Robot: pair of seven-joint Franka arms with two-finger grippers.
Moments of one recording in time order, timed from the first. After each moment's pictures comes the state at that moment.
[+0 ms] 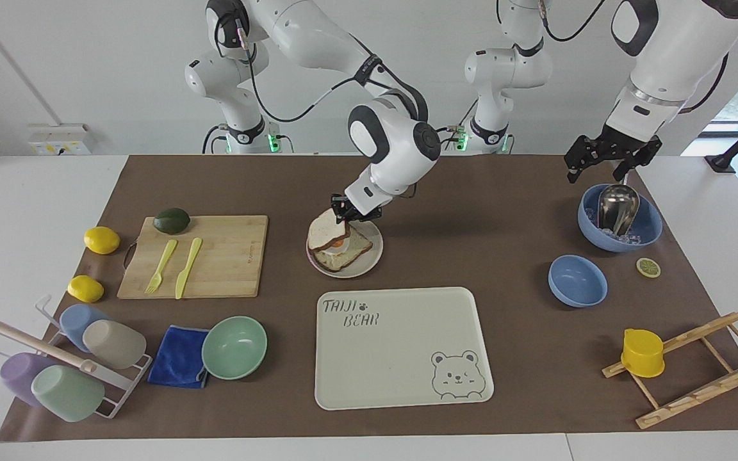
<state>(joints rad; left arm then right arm) -0.11 -0.05 0.03 -1.67 0.01 1.61 -0.04 0.76 0.50 -0.06 -1.47 -0.24 1.55 0.72</state>
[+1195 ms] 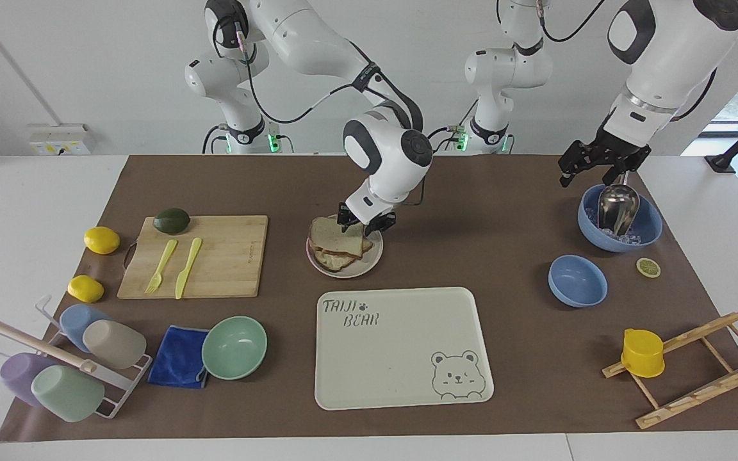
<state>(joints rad) -0.11 -0.11 0.04 -1.80 -0.07 1.71 -0.05 0.75 0.50 -0.07 -1.53 -0.14 1.71 0.75</state>
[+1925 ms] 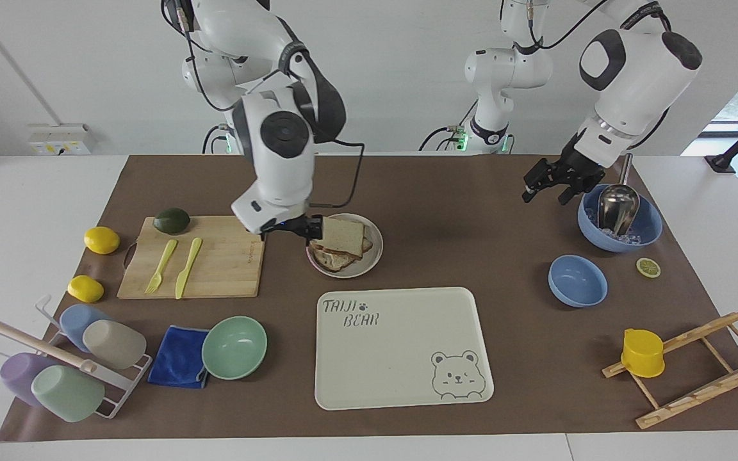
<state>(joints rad) -0.18 -0.12 0.03 -2.00 -0.27 1.95 -0.11 0.37 0.30 -0.08 -1.49 -0.06 1.62 0.39</state>
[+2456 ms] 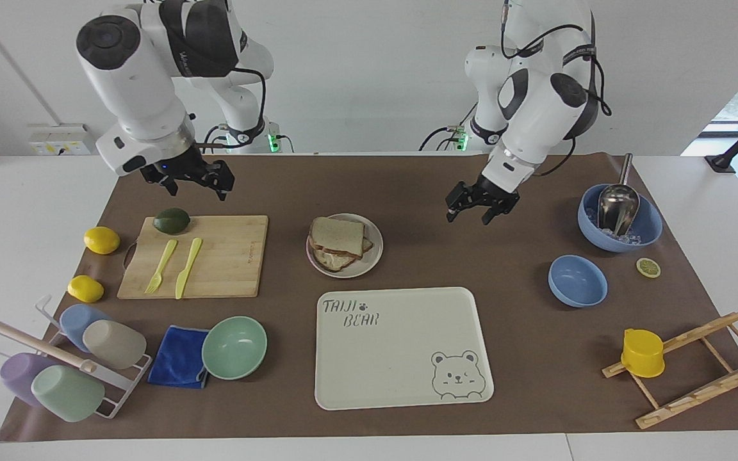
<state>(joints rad) -0.45 0.00 0.02 -2.10 -0.34 2.25 -0.25 0.14 0.09 -0.08 -1.49 -0.02 1.41 0.16</state>
